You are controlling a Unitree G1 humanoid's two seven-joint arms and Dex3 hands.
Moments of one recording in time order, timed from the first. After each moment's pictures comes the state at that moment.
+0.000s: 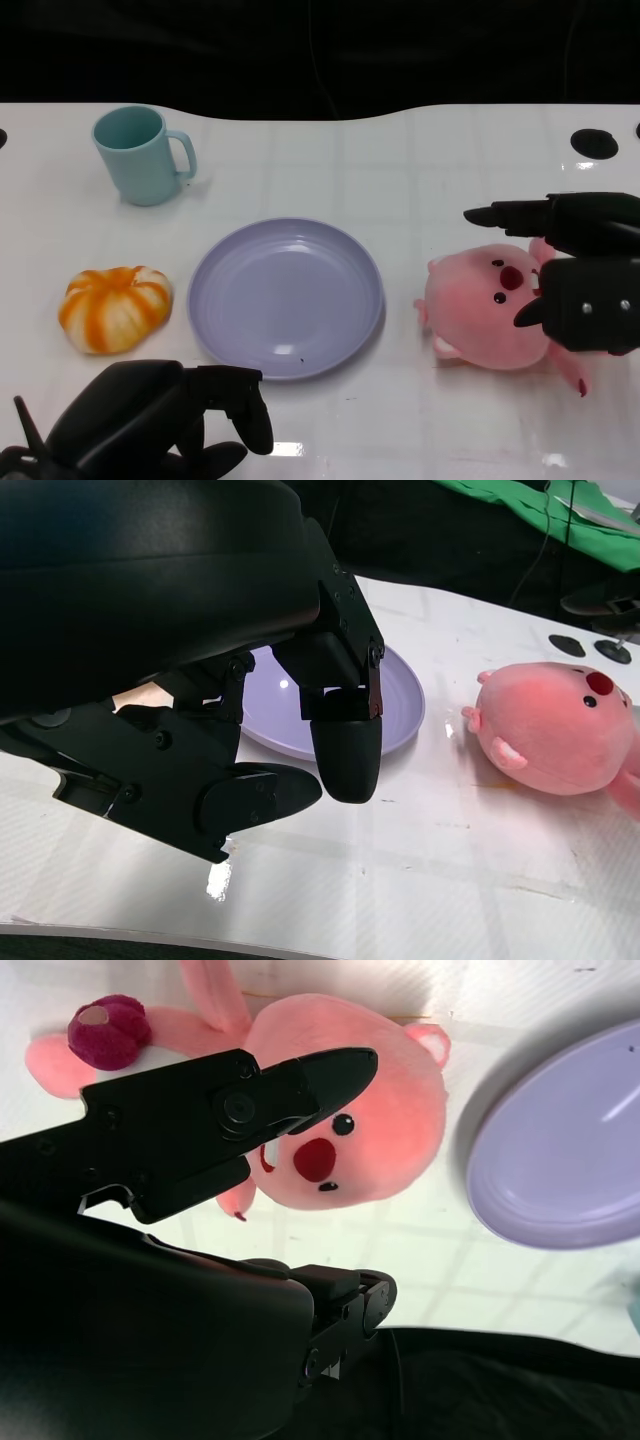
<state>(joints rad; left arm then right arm) 0.27 0.41 -0.15 -0.53 0.52 0.00 -0.35 -0.46 -0.55 0.27 0.07 -0.51 0.02 0.62</state>
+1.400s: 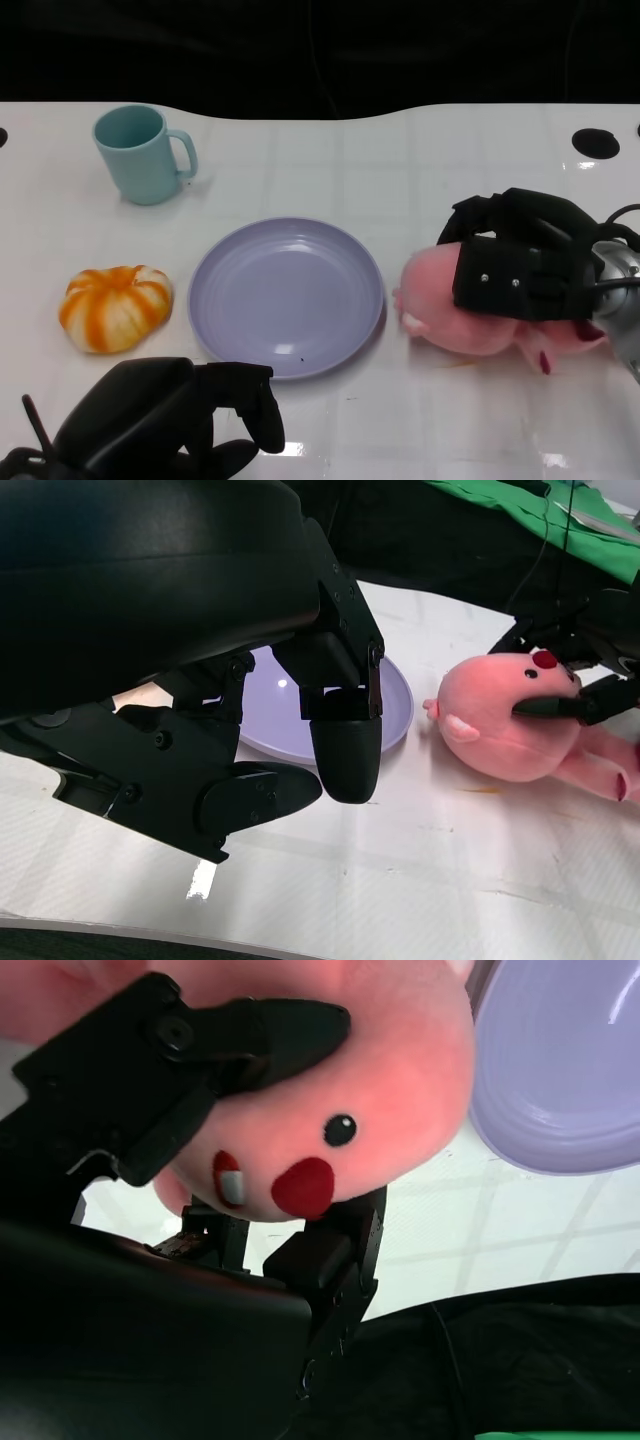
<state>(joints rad) 0.28 0.40 -0.18 -0.63 0.53 0.09 -0.36 -0.64 -0.29 0.38 0.61 -0.56 -0.07 0.16</state>
